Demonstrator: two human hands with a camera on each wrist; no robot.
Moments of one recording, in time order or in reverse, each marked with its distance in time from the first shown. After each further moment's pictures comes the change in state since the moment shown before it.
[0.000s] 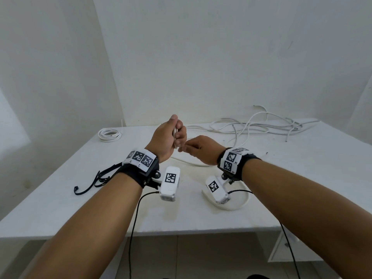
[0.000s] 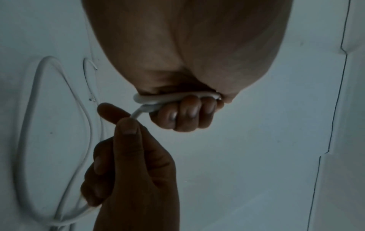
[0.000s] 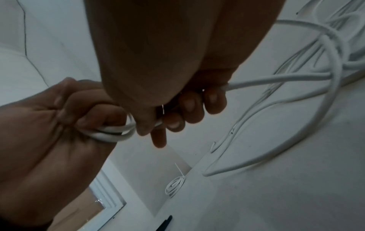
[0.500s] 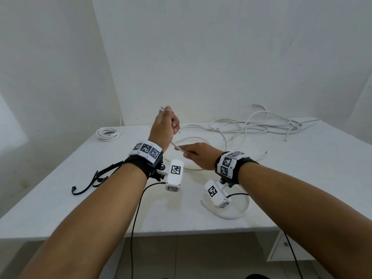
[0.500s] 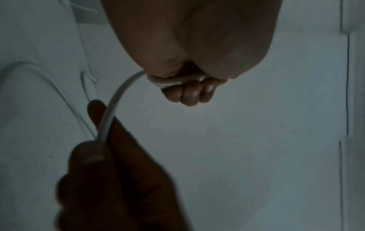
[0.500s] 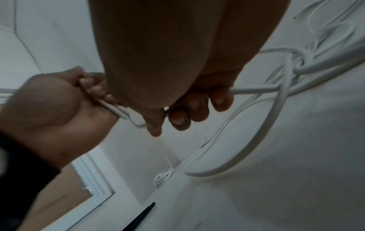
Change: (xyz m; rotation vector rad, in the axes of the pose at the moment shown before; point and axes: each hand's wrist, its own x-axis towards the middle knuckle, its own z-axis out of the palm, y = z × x) left_hand 0.031 -0.004 -0.005 0.316 0.280 0.216; right_hand -0.003 0.005 0.013 -0.112 -0.084 0.025
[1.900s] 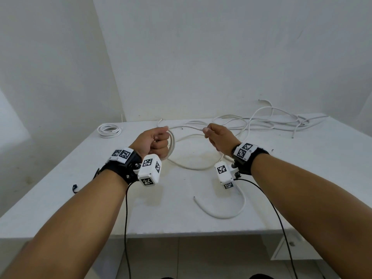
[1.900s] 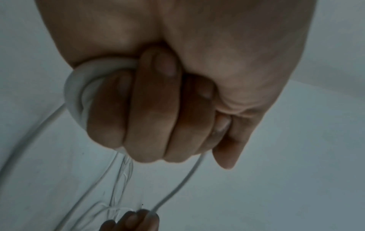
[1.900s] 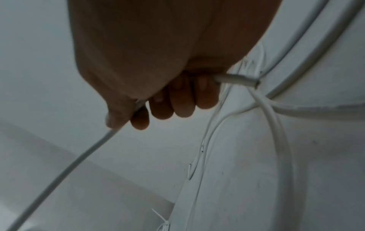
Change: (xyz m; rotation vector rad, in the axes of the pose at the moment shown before) left_hand -0.005 -0.033 -0.065 -0.401 -0.496 -0.619; right_hand 0.017 0.056 -0.017 0.488 0.366 0.158
